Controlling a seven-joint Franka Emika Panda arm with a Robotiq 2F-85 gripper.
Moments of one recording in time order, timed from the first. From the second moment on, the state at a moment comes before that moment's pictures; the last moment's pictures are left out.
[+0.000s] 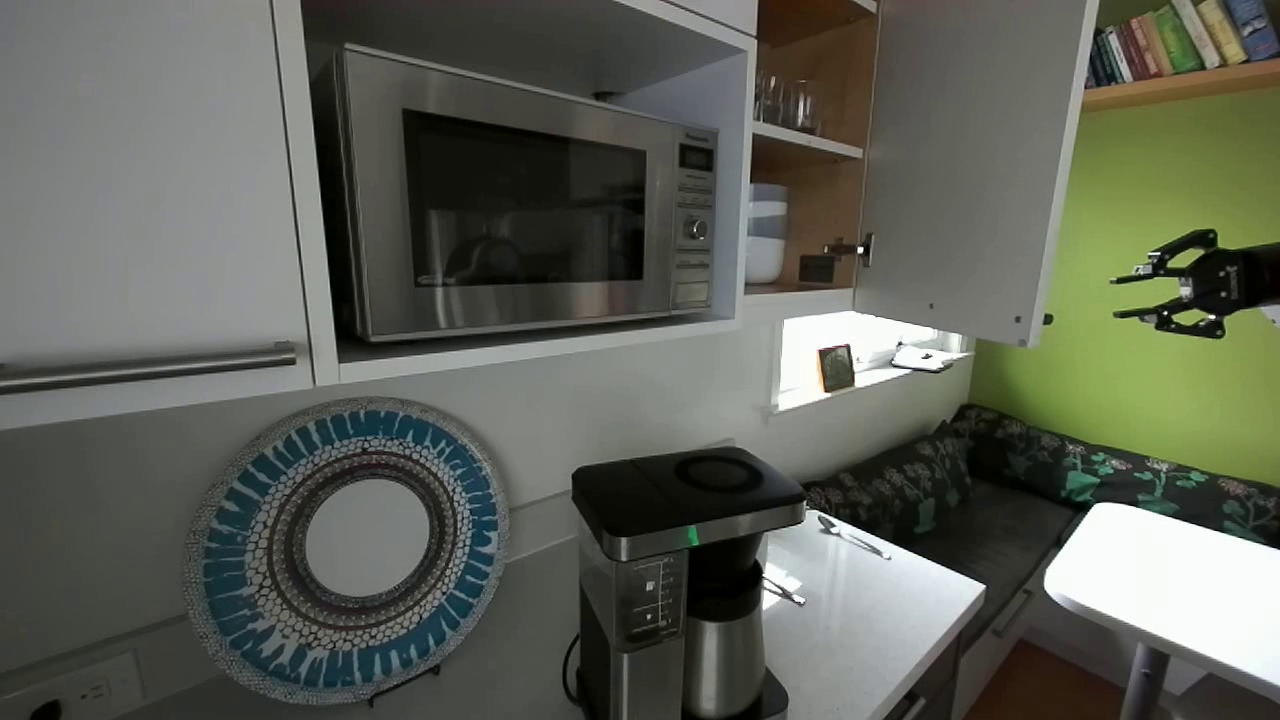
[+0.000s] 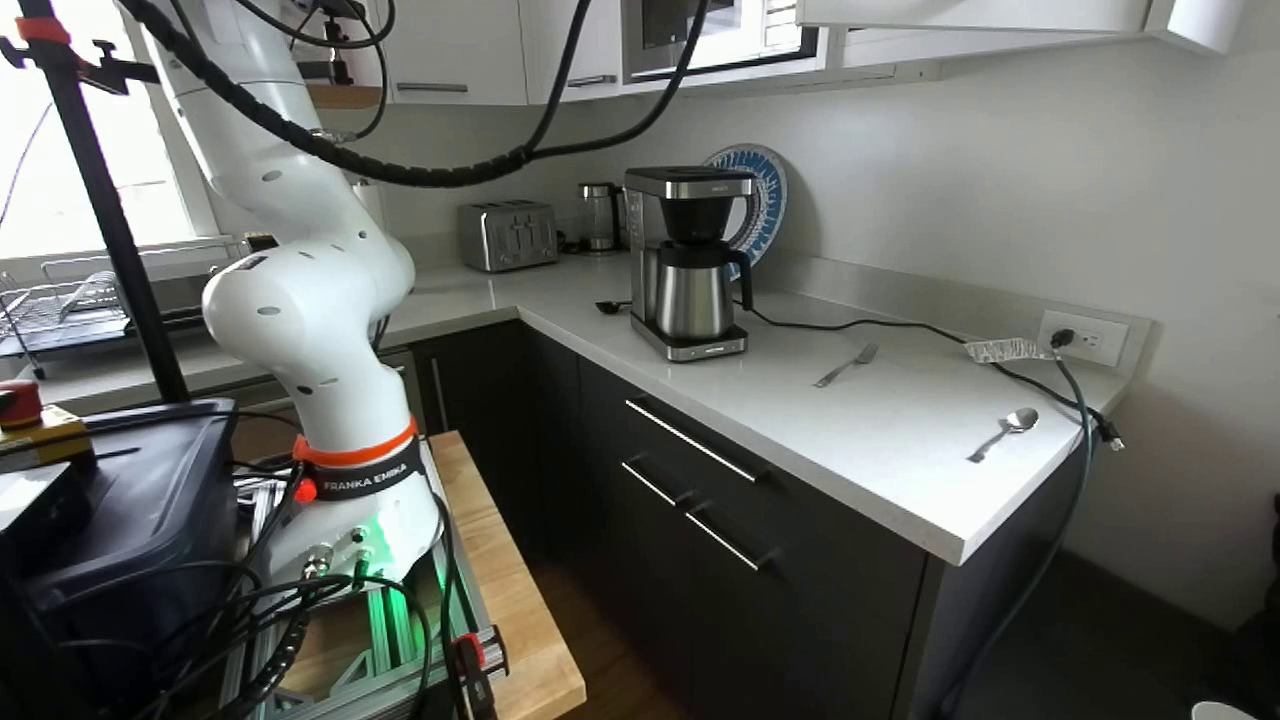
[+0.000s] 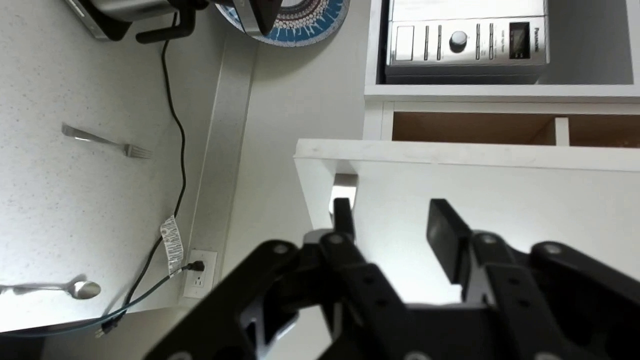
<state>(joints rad) -0.56 -0.21 -0.62 -1.77 1.20 1.27 -0.08</state>
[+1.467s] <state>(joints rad) -0.52 -0.60 -0.11 -2.06 0.83 1.98 0.51</state>
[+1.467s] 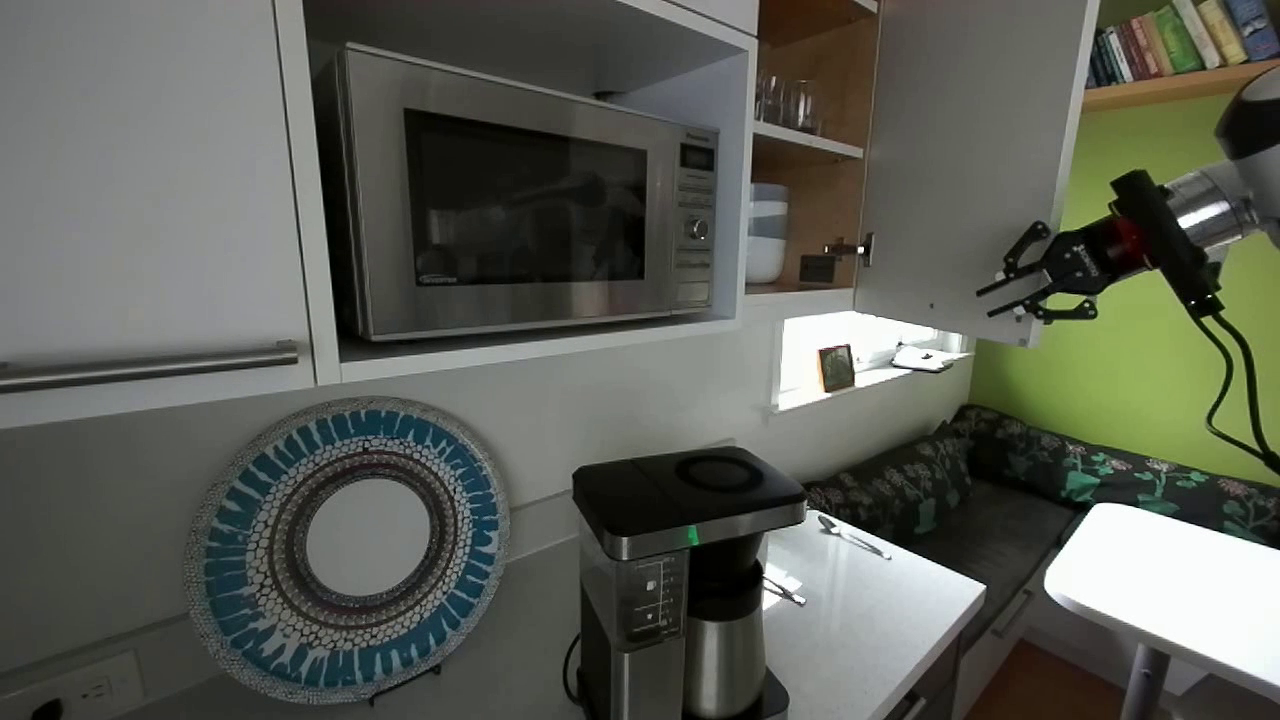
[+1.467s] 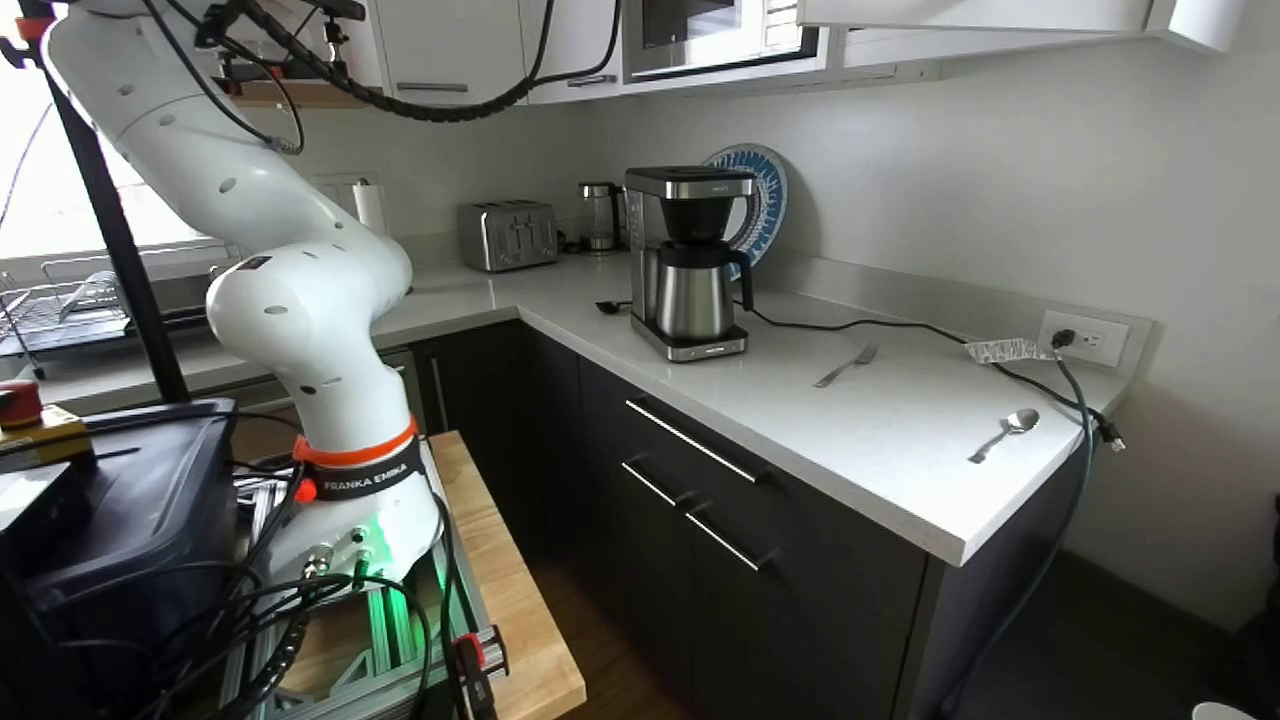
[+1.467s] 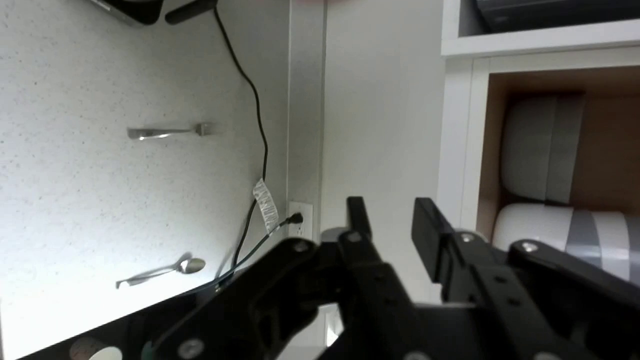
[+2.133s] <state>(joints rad) -0.51 -0.66 -0.09 -2.14 0.48 2.18 0.68</state>
